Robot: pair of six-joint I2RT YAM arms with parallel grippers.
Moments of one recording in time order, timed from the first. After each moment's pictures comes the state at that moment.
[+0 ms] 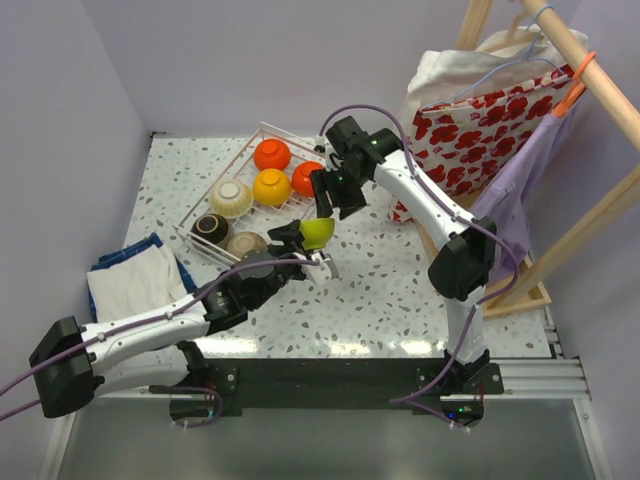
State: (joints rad) left arm -0.98 1.03 0.60 0.26 -0.31 0.79; right arm 0.61 2.04 2.12 -1.24 -0.23 0.28
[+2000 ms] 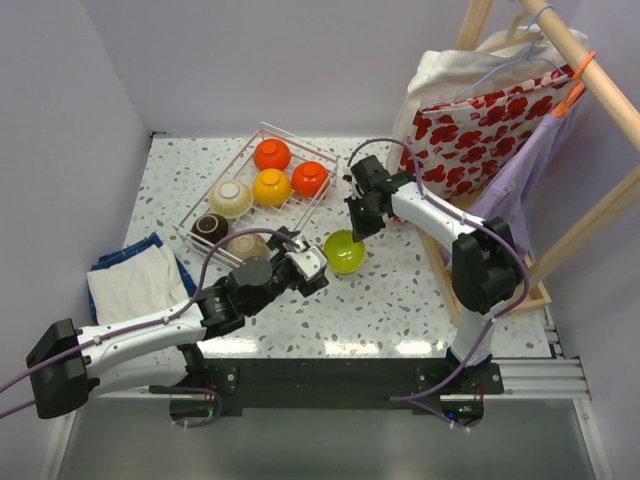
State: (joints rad) left arm -1.02 1.00 0.56 0.28 -0.30 0.35; right arm 0.52 1.86 1.48 -0.78 -0.11 0.27
